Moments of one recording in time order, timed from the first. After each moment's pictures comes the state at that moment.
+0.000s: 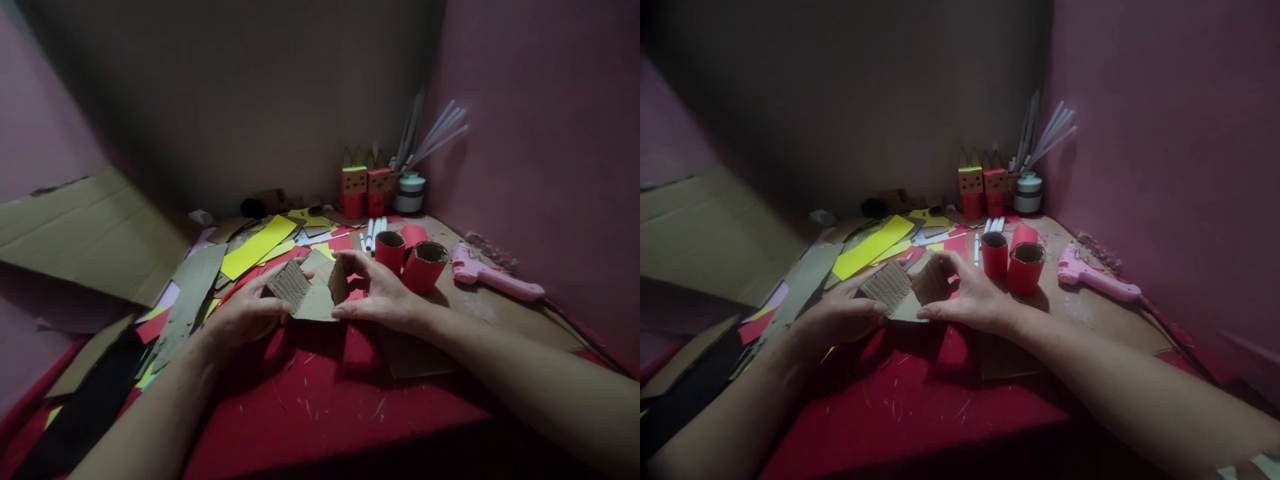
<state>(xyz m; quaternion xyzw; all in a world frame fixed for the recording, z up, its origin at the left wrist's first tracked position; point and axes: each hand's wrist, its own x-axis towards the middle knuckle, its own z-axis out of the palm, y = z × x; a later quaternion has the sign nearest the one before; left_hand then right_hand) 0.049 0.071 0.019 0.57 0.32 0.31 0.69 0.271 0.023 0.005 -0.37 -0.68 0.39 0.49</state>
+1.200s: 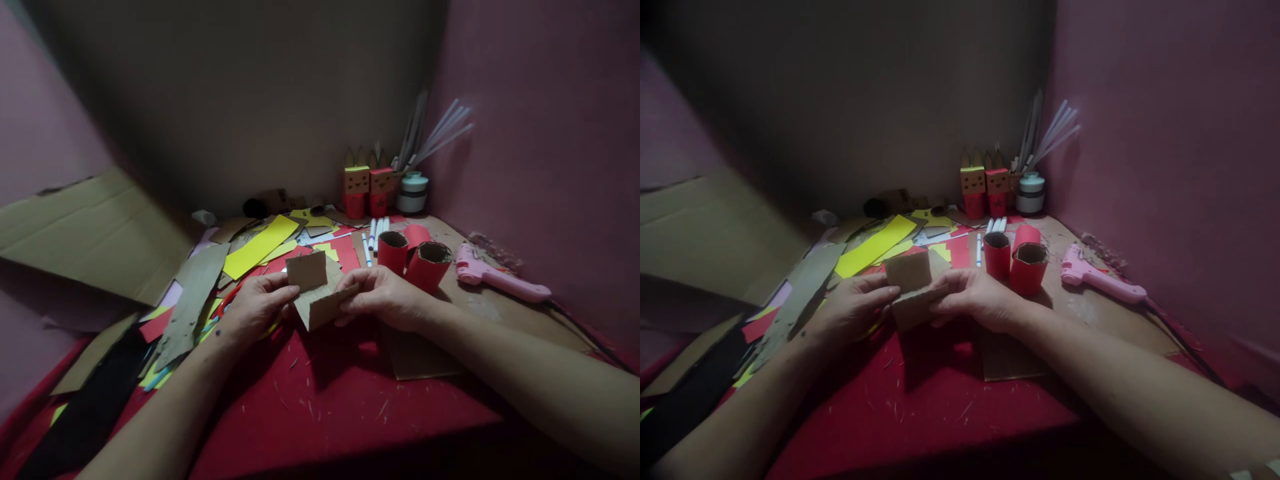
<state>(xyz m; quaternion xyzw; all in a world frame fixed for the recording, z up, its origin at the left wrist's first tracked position) 0.053 0.073 0.012 0.57 0.40 0.34 0.63 0.270 0.023 -0.002 -0.30 -0.48 0.69 0.45</state>
